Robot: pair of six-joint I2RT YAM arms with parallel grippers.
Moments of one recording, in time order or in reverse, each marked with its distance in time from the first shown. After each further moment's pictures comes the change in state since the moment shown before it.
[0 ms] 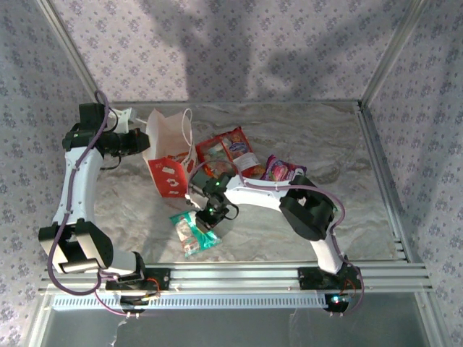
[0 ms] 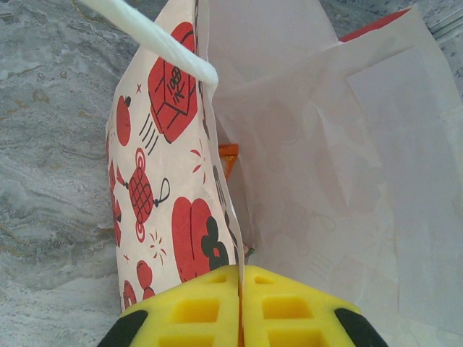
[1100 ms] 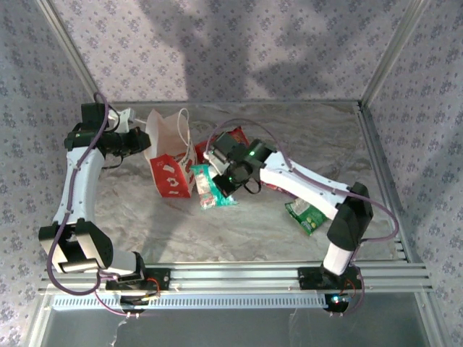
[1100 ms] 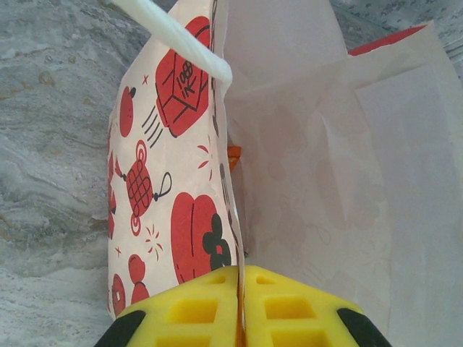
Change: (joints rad) left arm -0.016 0.001 -0.001 0.014 -0.037 -0.108; right arm -0.129 -0.301 0.197 -0.283 0.288 -0.043
